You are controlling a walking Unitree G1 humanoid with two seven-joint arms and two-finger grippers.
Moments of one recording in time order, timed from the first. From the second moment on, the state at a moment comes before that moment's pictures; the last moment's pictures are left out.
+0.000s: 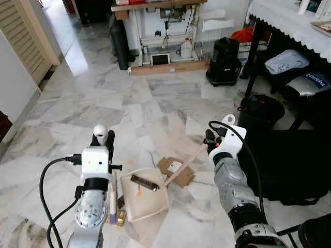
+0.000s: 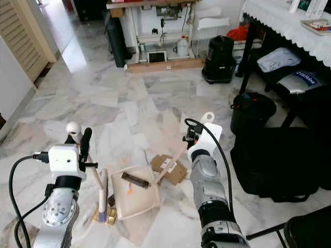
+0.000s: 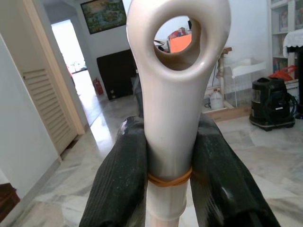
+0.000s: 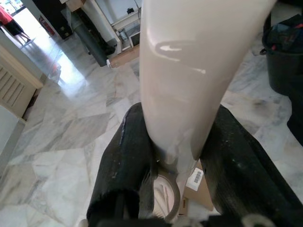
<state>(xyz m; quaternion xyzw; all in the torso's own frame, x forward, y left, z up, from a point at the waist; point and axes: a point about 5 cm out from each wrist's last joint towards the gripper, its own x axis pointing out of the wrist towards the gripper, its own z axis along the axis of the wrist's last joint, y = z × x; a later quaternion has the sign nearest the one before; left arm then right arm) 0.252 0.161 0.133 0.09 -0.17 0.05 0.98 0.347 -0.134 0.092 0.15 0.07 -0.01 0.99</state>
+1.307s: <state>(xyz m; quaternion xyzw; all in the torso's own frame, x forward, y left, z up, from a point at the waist) 0.251 0.152 0.127 0.08 -0.15 0.06 0.98 0.343 -0.115 0.090 0.09 0.07 0.04 0.99</state>
